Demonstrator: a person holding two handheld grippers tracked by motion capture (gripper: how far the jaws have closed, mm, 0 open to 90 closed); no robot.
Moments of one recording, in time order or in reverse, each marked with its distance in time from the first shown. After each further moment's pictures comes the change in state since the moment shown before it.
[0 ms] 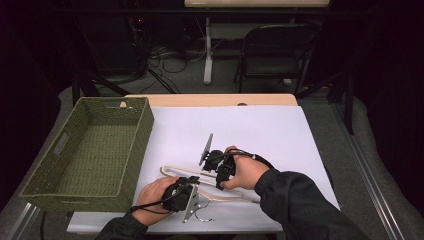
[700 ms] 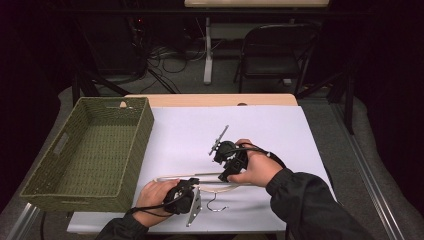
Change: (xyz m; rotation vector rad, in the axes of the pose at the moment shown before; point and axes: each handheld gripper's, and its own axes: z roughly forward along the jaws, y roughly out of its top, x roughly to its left) left arm -0.006 0.006 -0.001 0.055 0.030 0.025; right arm -0.010 -0.020 -0.029 -0.202 -0.103 0.007
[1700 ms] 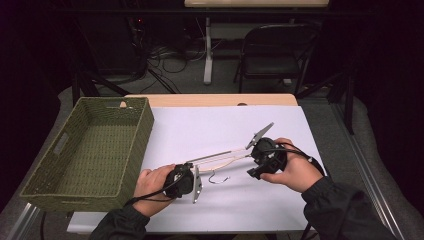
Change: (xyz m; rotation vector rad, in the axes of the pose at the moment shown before) left arm 0.046 0.011 0.004 0.188 0.029 -0.121; right arm -0.026 -0.071 -0.049 -0.080 -0.110 0.128
